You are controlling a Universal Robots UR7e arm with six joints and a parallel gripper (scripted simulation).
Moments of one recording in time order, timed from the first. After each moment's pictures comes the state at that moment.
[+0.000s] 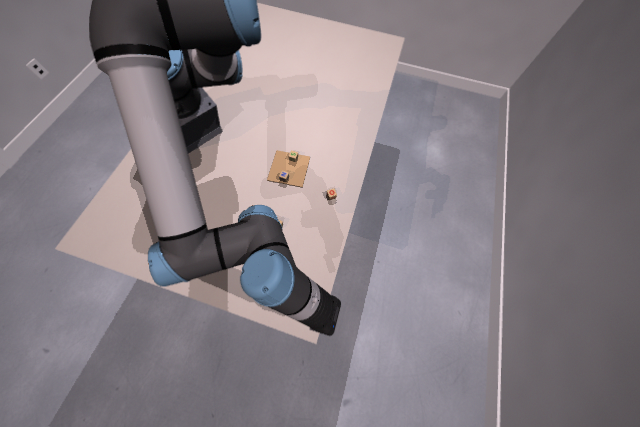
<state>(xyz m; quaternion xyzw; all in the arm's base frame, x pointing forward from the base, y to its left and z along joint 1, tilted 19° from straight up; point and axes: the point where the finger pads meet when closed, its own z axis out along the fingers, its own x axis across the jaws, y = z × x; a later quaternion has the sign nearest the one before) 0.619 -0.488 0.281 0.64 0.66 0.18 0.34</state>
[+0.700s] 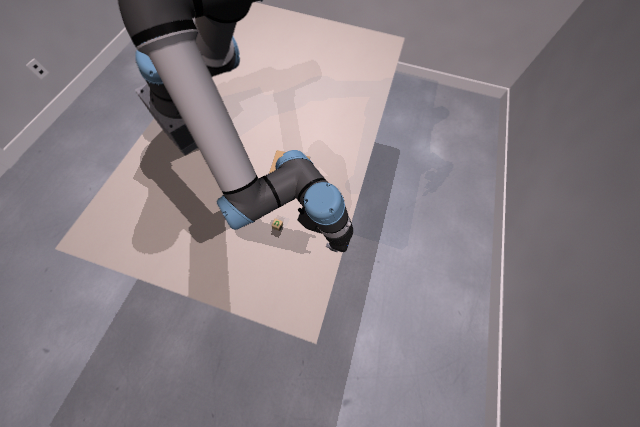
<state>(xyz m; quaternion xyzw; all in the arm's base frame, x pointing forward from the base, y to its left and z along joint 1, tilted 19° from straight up) 0.624 -0.293 0.167 0.70 0.66 0.16 0.21</state>
